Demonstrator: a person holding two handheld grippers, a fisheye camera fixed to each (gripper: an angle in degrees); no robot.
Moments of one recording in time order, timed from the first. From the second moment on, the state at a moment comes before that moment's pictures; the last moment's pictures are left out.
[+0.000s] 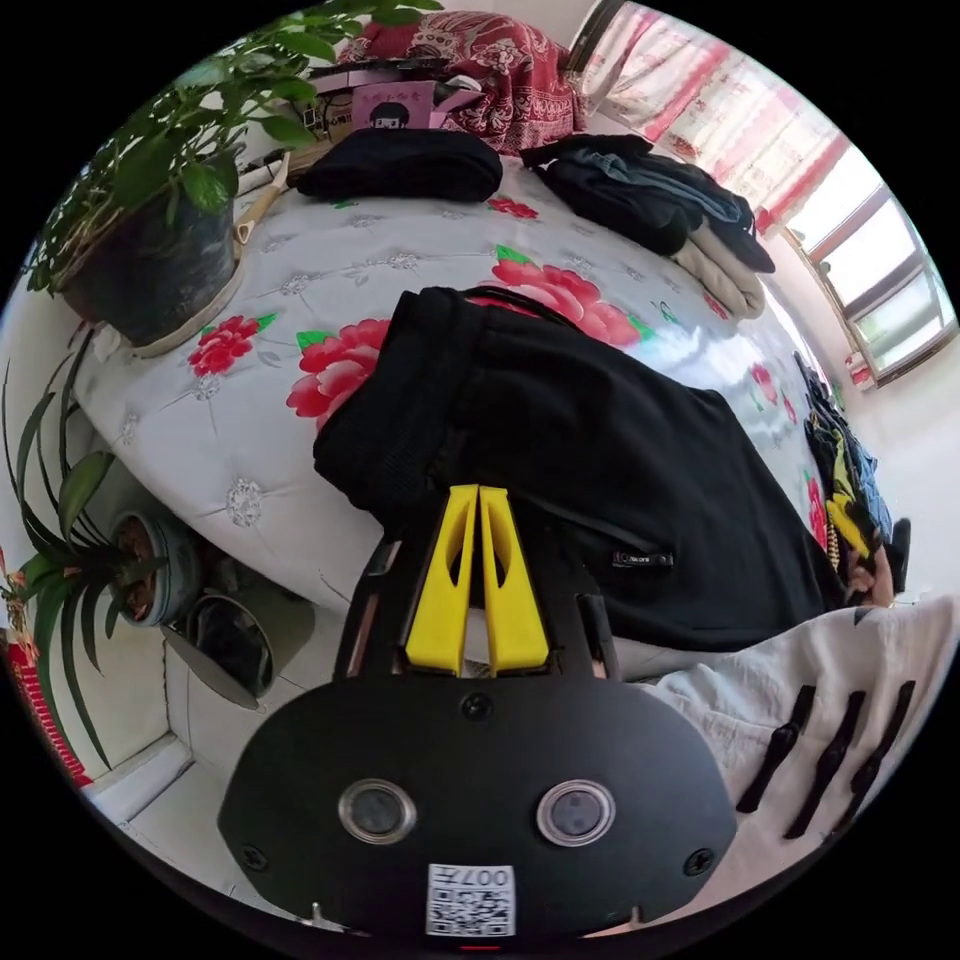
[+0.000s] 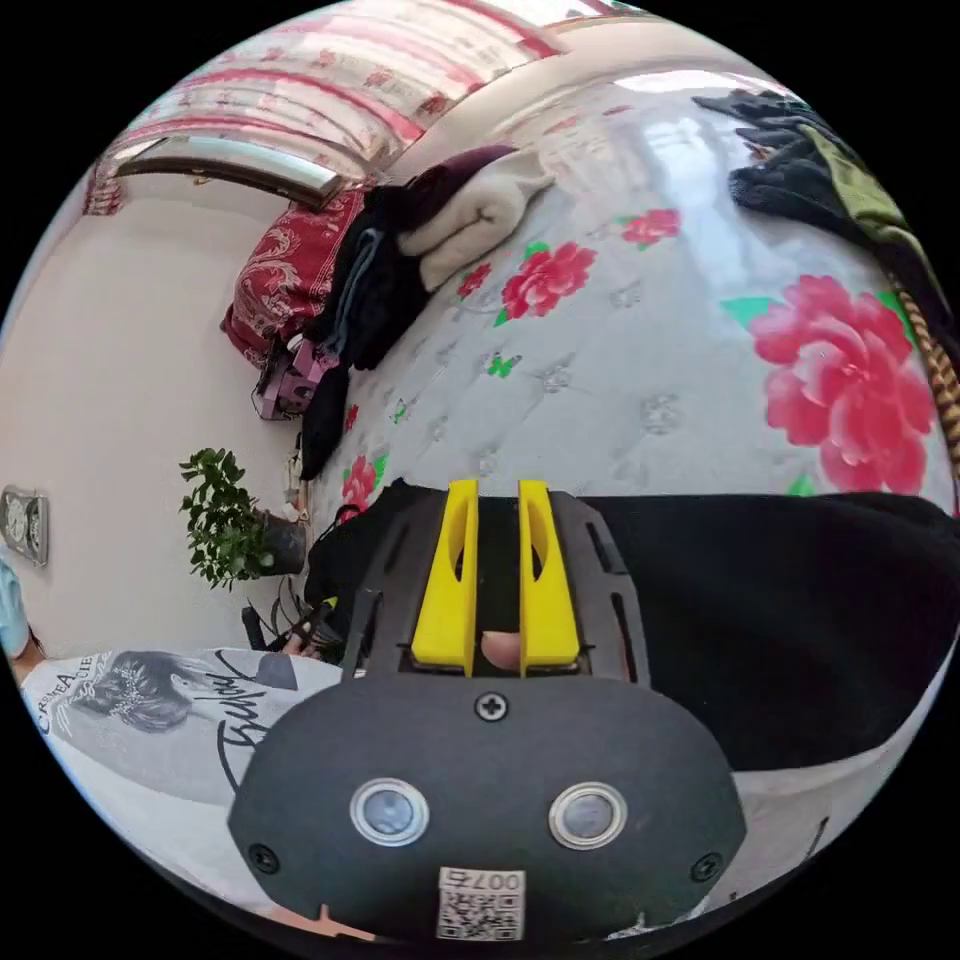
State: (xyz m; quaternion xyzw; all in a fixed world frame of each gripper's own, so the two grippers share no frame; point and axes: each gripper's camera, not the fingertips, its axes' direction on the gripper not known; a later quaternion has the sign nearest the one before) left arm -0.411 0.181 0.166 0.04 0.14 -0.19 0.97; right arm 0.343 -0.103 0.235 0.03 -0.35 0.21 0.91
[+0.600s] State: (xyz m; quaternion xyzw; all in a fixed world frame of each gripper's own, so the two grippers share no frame) left arm -0.483 0.211 0.161 0.08 0.32 -0.38 0.86; right arm 0.431 0.135 0.263 0.23 -0.32 0.56 0.73
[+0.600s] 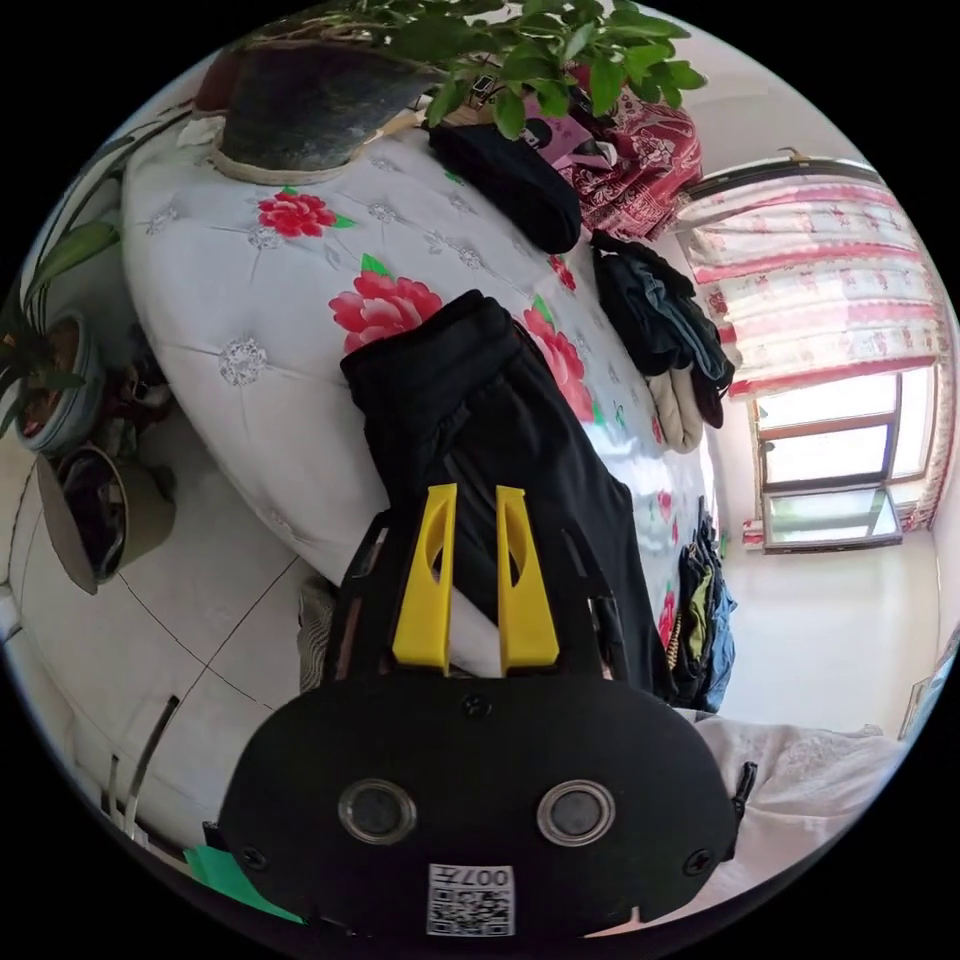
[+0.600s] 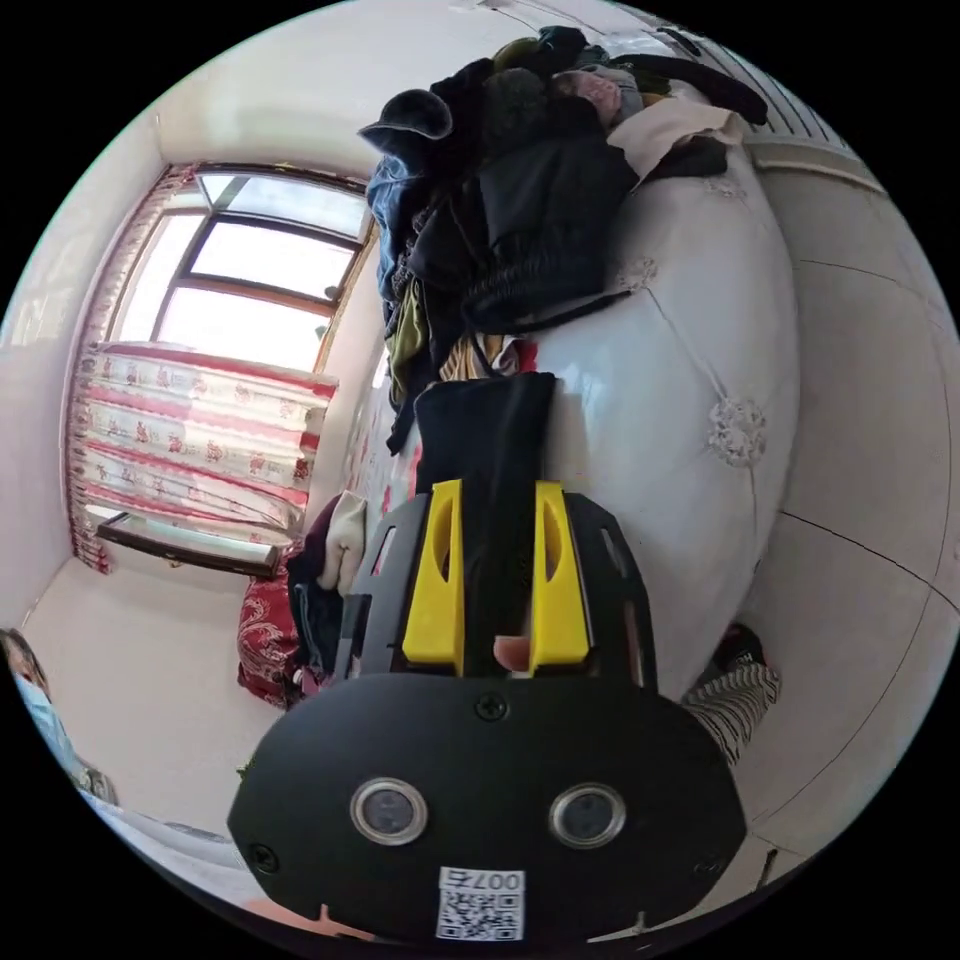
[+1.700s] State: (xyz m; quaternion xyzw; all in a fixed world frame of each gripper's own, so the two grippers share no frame) left arm -0.548 0.214 0.195 0.13 0.42 -0.43 0.79; right arm -0.133 -0.009 0.180 -0.02 -0.29 -0.30 0.91
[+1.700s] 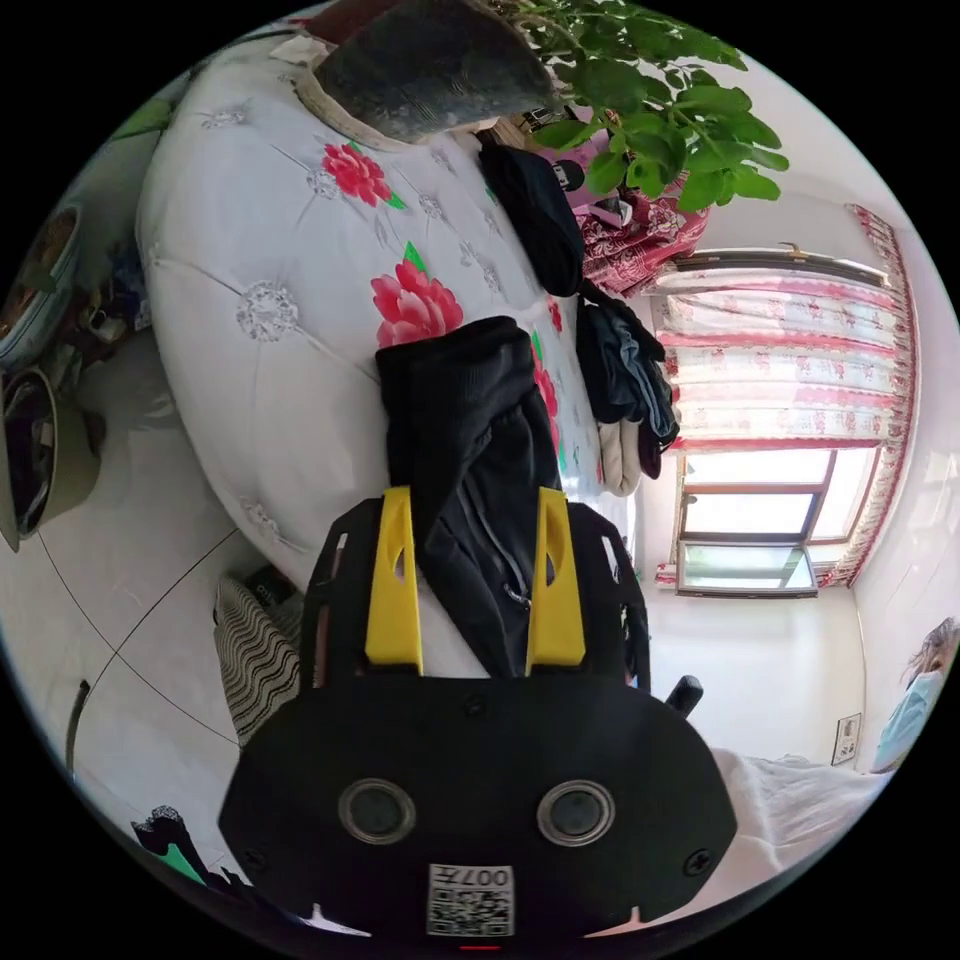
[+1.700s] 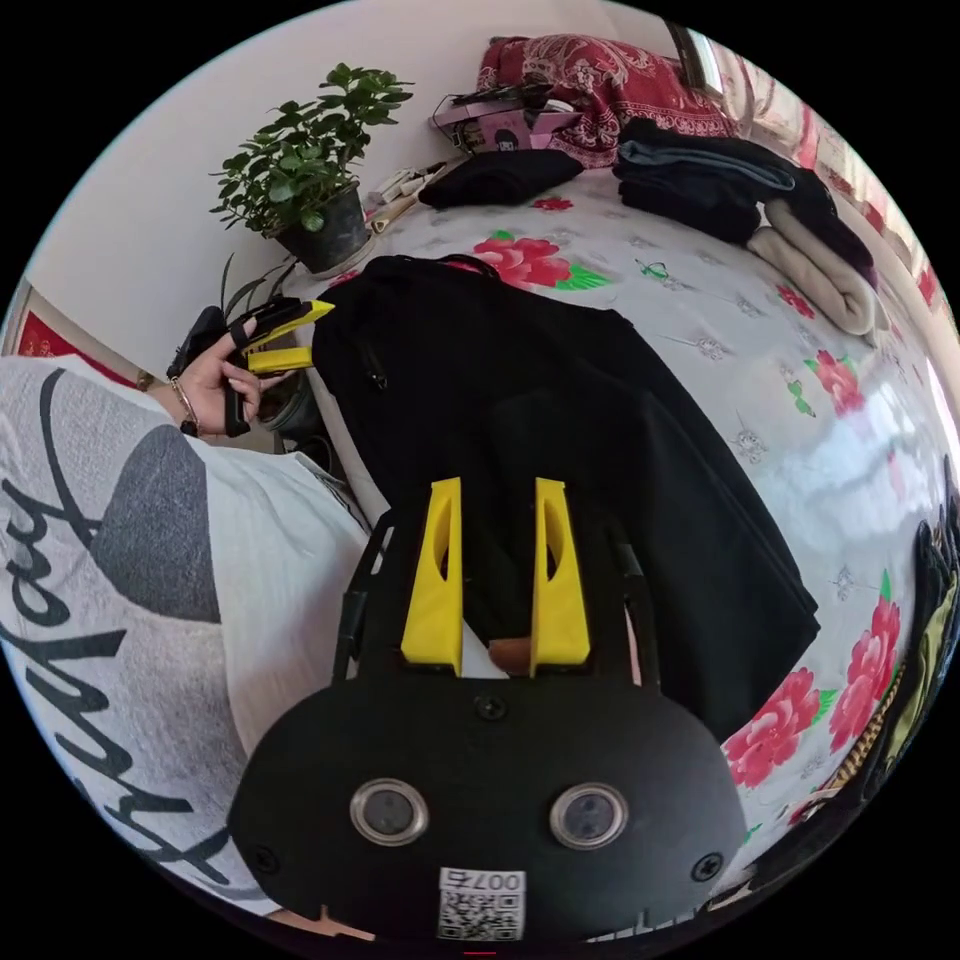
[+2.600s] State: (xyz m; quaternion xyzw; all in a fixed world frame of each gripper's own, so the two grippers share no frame) left arm -0.211 0.061 0.037 0.03 0.47 0.39 0.79; right arm 0.241 0.022 0.150 0.07 -0.33 0.22 0.92
